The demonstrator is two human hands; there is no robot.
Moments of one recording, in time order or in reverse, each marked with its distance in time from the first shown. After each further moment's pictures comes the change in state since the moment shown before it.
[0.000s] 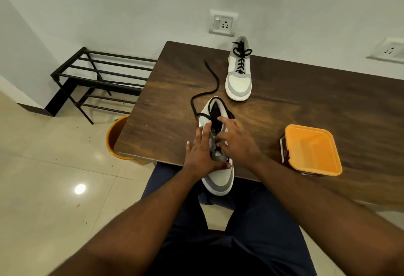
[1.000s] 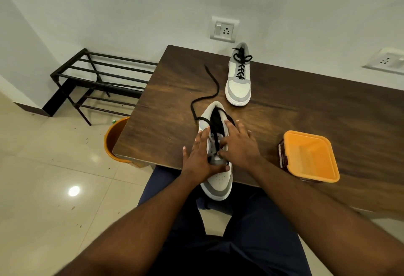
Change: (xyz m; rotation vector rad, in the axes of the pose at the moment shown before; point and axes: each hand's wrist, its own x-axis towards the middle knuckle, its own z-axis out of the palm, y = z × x) left_hand -0.004 -0.006 0.002 -0.080 0.003 -0.028; right_hand 0.005 -0.003 -0.008 -0.177 -0.268 0.211
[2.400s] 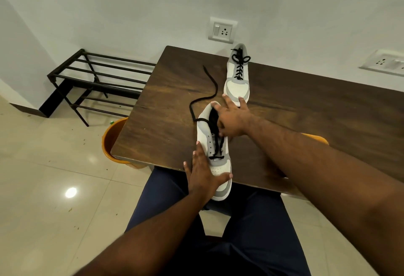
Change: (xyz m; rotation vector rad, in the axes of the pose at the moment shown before) left_hand -0.027 0.005 0.041 -0.026 0.152 -0.198; right_hand 0.059 0.000 -0.065 -0.343 -0.214 -0.184
